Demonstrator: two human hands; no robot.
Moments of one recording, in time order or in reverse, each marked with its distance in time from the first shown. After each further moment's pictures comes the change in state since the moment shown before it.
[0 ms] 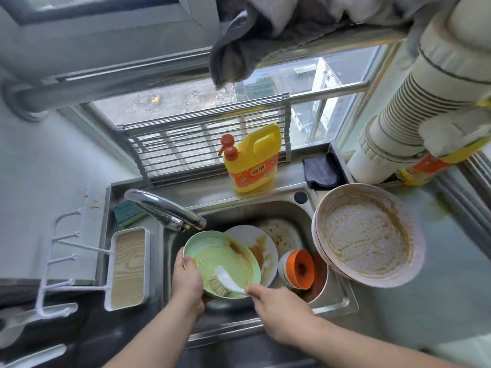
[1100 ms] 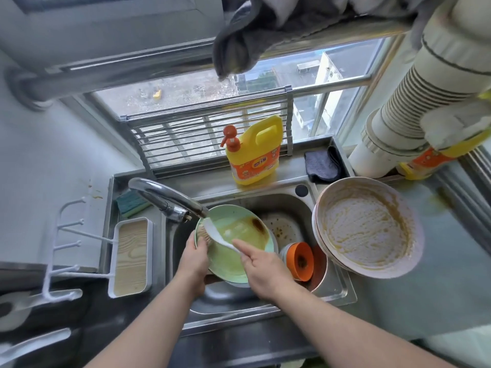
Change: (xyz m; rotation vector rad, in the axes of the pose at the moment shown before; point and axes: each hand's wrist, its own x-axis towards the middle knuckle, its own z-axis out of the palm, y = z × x) left_hand -0.020 0.024 0.006 0.173 -0.233 0.014; right_hand 0.048 -0.013 -0.007 0.340 0.193 -0.016
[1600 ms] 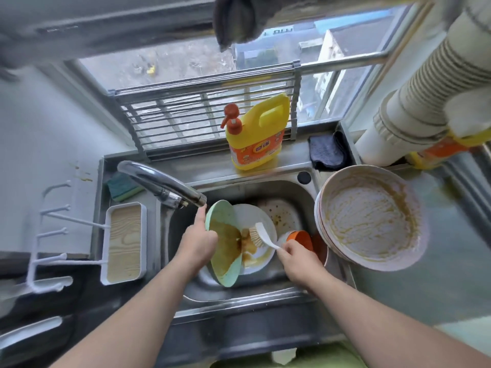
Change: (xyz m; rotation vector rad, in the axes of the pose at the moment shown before) left_hand 0.021 0.012 -0.001 0.718 -0.047 0.191; right_hand 0.007 0.076 -0.026 0.042 0.019 0.452
